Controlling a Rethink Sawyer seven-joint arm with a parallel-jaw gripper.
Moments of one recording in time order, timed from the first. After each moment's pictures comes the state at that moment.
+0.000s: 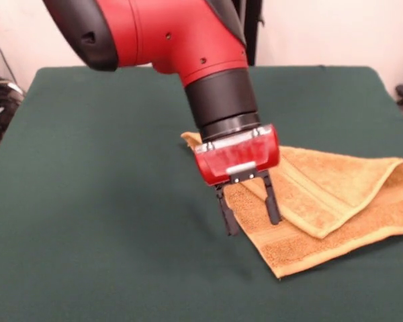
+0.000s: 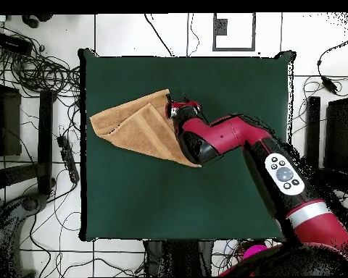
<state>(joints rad) -0.66 -0.38 0.72 1.51 -1.06 0.07 2.30</state>
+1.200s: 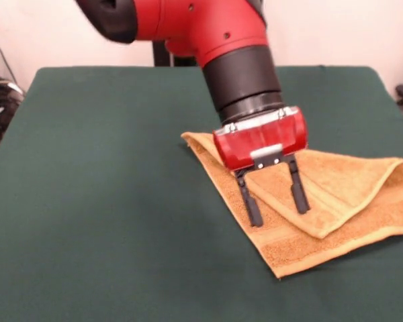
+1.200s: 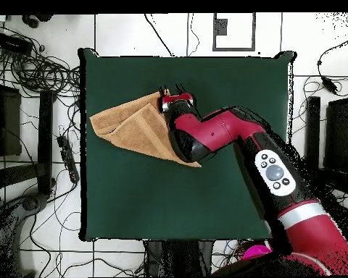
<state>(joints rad) -0.56 -0.48 0.66 1.51 -1.07 0.00 2.30</state>
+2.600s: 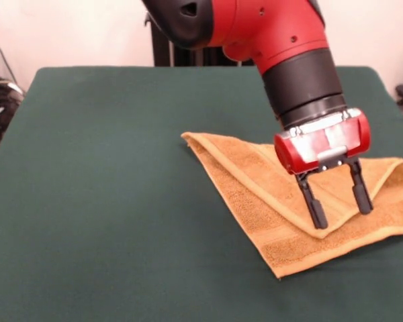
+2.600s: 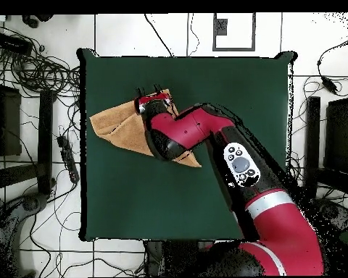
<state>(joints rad) -0.43 -0.46 0.59 1.47 -1.02 -0.02 2.30</state>
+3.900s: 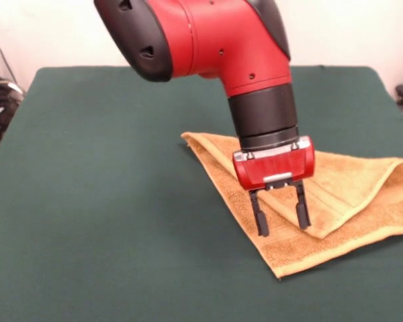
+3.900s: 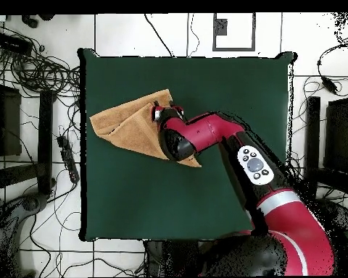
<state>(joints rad) -0.49 -0.38 0.59 1.46 -0.94 0.15 2.30</state>
